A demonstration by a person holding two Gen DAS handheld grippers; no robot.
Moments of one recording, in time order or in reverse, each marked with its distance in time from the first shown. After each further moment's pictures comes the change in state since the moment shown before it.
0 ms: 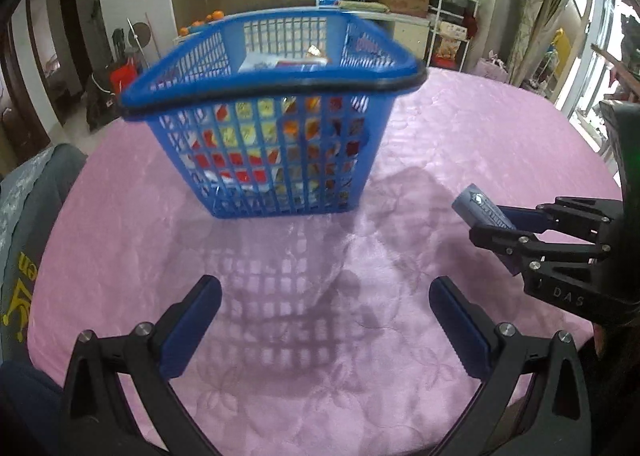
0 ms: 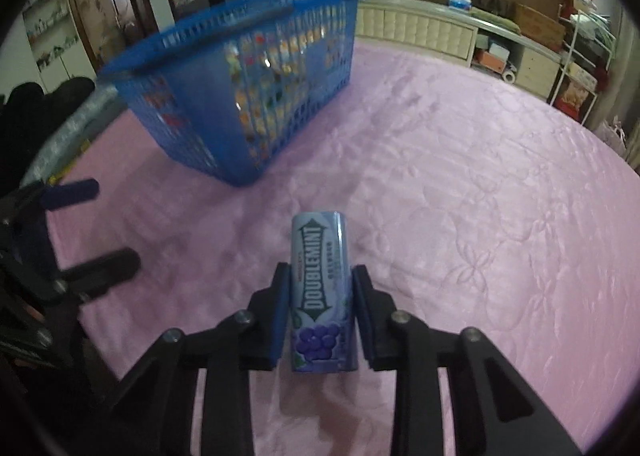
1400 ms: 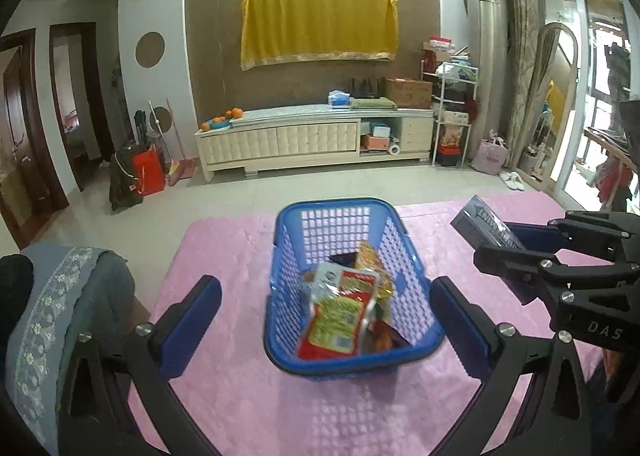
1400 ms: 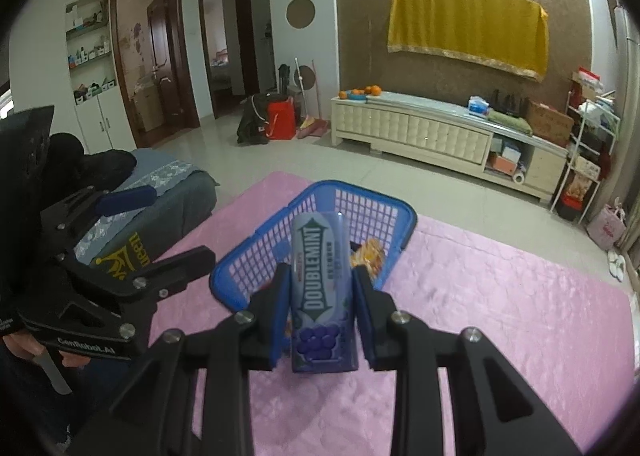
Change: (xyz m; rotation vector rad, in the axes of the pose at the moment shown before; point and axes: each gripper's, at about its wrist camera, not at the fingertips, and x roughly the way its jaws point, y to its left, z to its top) left arm -0.094 0.058 0.134 0.028 -0.306 0.055; right arm -0.105 0.060 0.135 -0.089 -0.282 0.048
